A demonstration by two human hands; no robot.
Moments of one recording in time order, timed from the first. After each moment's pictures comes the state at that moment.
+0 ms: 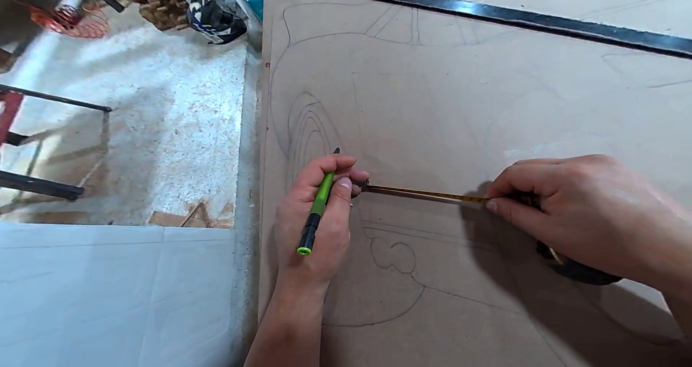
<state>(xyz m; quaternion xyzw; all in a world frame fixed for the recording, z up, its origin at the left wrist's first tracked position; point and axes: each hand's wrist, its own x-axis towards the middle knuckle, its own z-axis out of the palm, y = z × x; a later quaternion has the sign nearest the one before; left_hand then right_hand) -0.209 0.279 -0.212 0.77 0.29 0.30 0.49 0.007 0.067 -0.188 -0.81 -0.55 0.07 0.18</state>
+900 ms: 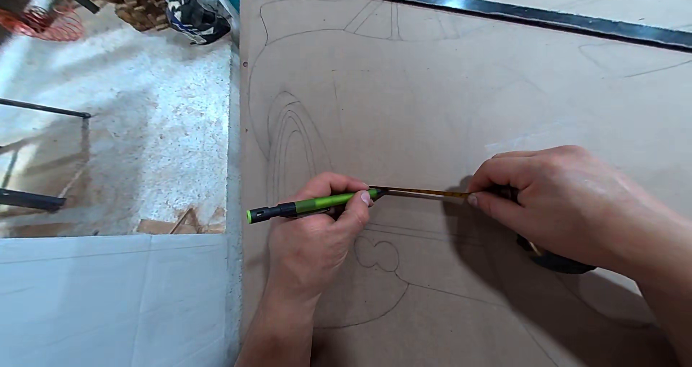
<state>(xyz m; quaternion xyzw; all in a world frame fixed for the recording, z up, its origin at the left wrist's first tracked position) -0.206 0.262 -0.212 0.78 0.28 0.27 0.49 0.007 0.067 -0.183 -0.81 -0.55 0.09 0.16</state>
